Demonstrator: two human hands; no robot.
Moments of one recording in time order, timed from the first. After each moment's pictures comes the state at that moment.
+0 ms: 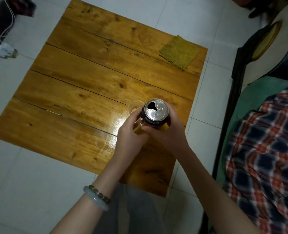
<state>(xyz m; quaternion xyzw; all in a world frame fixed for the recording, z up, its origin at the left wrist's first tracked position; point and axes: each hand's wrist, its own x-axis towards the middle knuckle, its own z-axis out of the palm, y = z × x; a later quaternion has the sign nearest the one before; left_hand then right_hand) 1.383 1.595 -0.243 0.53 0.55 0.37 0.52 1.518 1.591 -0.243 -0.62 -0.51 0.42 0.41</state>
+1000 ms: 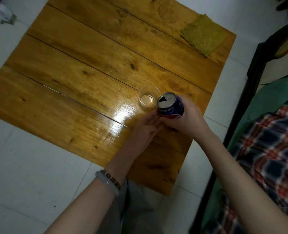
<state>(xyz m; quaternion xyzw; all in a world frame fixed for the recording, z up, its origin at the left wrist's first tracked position) 1.392 1.595 -0.338 0.15 0.44 0.37 0.80 1.542 1.623 -0.292 -0.67 -0.62 0.37 0.14</state>
